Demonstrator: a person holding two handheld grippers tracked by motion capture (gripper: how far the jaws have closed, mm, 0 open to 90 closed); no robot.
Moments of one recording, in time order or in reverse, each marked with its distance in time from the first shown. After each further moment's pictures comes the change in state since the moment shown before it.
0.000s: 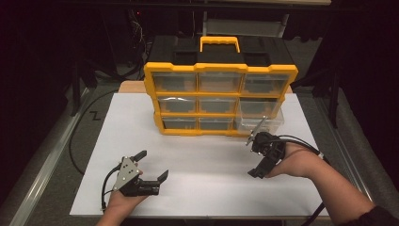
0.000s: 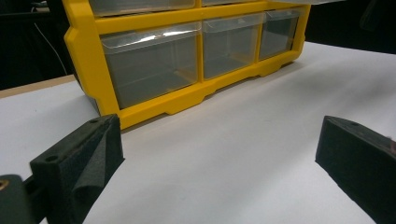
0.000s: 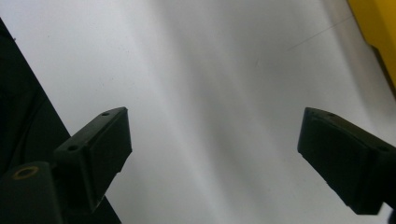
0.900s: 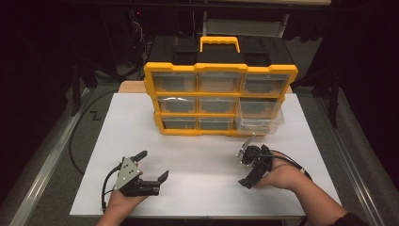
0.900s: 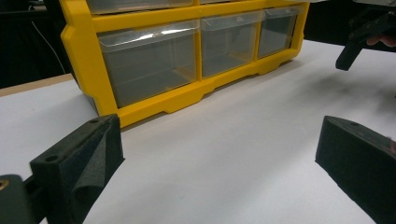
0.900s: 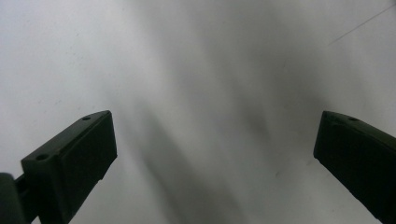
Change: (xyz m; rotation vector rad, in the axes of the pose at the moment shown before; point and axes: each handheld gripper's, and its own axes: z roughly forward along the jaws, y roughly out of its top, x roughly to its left) left arm 0.000 0.000 0.000 0.010 -0.006 0.004; right arm 0.007 -0.005 0.068 -0.022 -0.052 0.042
